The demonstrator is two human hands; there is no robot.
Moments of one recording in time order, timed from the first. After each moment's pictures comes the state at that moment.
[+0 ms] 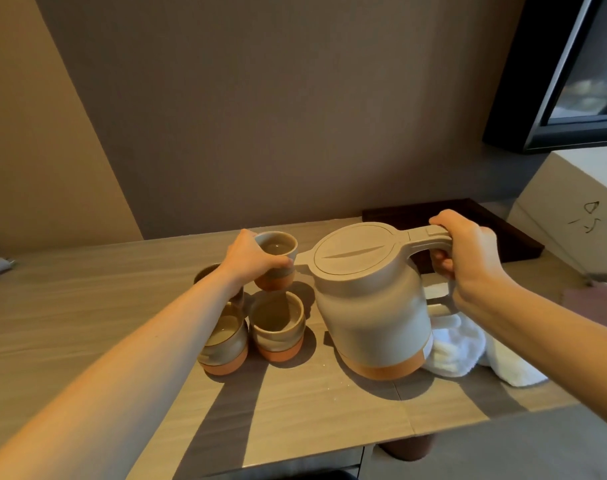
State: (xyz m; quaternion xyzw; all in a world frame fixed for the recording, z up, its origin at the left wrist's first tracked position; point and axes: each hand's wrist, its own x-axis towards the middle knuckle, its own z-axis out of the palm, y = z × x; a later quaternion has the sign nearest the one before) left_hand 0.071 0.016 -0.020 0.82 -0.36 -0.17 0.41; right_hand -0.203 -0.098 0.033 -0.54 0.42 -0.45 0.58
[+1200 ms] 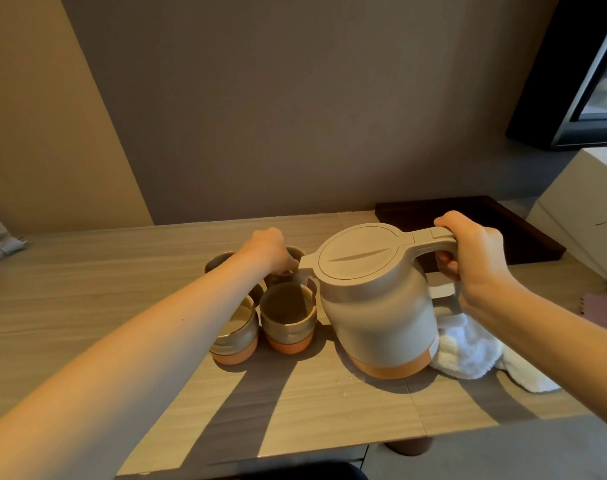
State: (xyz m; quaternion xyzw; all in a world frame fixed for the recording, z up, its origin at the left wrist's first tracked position) left_hand 0.050 0.008 0.001 0.91 -0.38 -0.11 0.14; right_hand -0.188 -0.093 0.025 -0.56 0.42 -0.43 0.56
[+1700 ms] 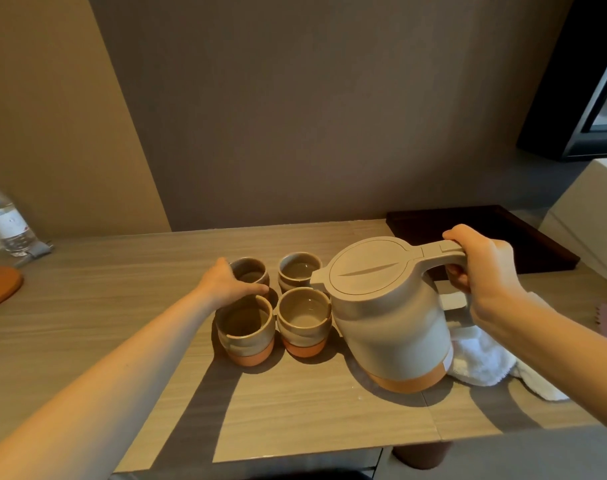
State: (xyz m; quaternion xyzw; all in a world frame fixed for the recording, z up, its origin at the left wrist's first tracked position) left_hand 0.105 0.088 -0.040 0.92 -0.24 -0.17 0.27; right_hand -0.189 -0.078 0.026 -0.58 0.41 -0.43 0.55
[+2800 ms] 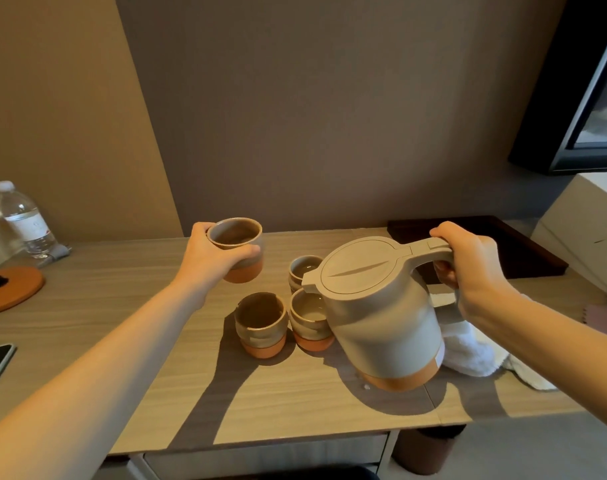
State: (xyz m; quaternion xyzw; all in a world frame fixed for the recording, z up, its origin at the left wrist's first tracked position) left_hand 0.079 0.143 0.021 0.76 -0.25 -0.10 0.58; right_hand -0.186 -0.038 0.049 -0.59 0.40 -0.43 0.55
